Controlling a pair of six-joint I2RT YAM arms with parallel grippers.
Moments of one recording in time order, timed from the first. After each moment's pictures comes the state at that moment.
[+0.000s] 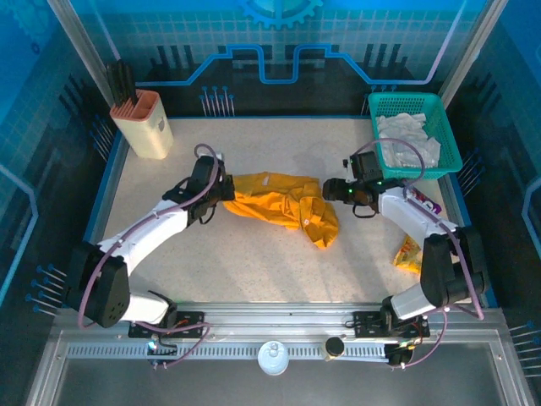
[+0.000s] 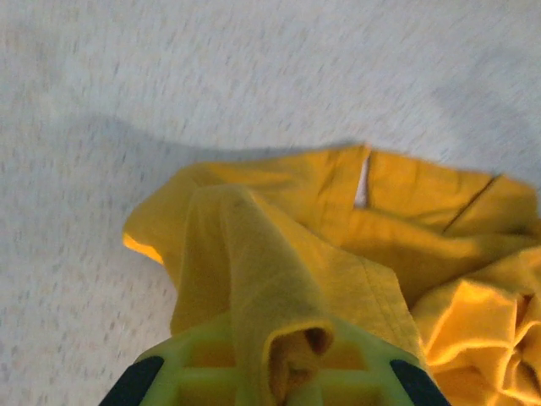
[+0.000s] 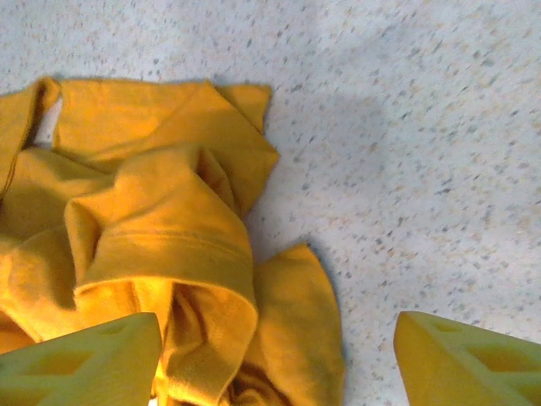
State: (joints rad) left arm -0.39 1.38 0.91 -0.29 -0.16 -0.48; right arm 0.26 1.49 0.98 -0.44 -0.12 0.37
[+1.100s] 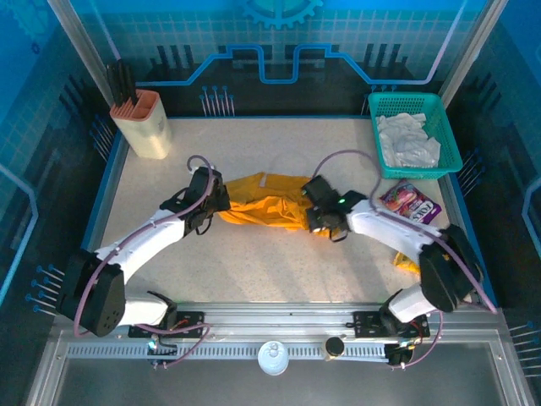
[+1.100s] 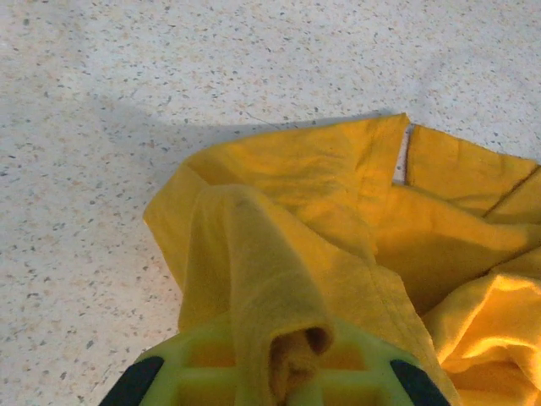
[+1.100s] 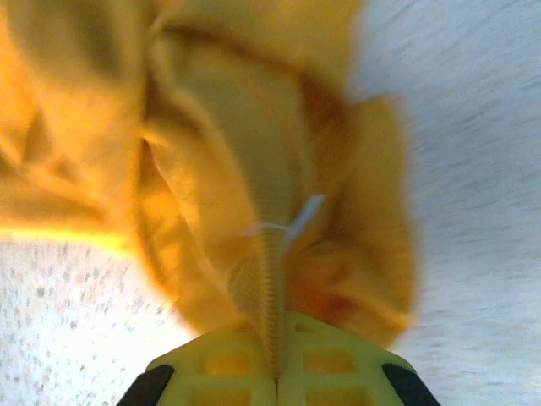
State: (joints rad) left arm -0.39 1.32 0.83 -0.31 -0.21 -0.56; right arm 0.61 1.45 1.01 -0.67 0.23 0.40
